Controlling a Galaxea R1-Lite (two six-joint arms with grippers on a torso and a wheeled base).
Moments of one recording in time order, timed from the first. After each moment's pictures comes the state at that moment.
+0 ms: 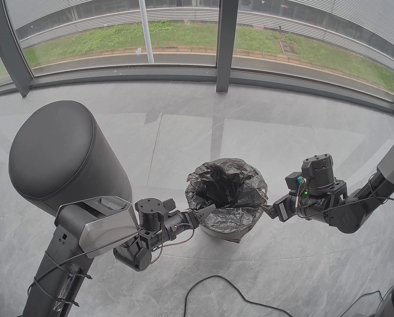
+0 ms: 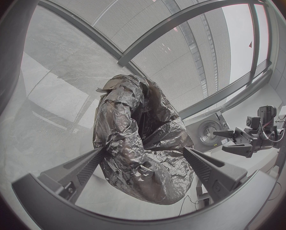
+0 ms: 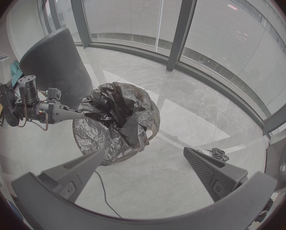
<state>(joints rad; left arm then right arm) -0.47 2.70 -1.16 -1.40 -0.34 -0.62 0.40 2.00 -0.79 -0.64 -0.15 -0.19</state>
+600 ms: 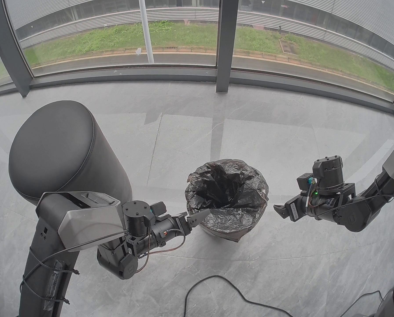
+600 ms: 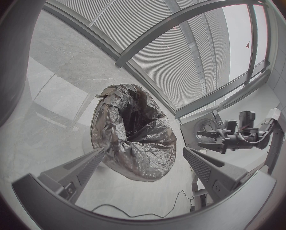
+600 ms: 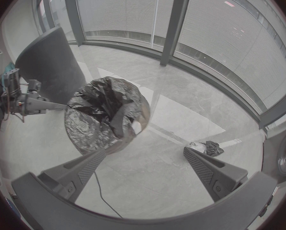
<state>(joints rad) -0.47 2.56 -0.89 -1.52 -0.37 -0.62 0.33 1.98 -0.74 -0.65 -0.14 -0.19</state>
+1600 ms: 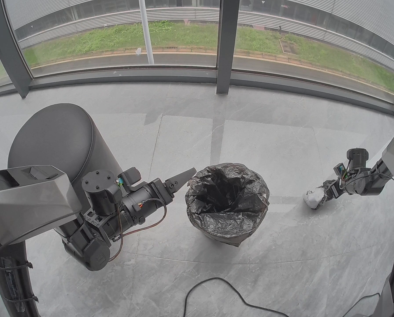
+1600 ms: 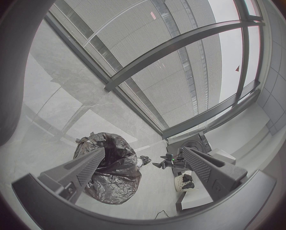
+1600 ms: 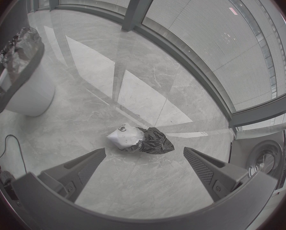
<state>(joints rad) -0.45 2.19 -0.70 -1.54 -0.34 -0.76 -0.20 2.37 -1.25 -0.49 -0.07 -0.62</state>
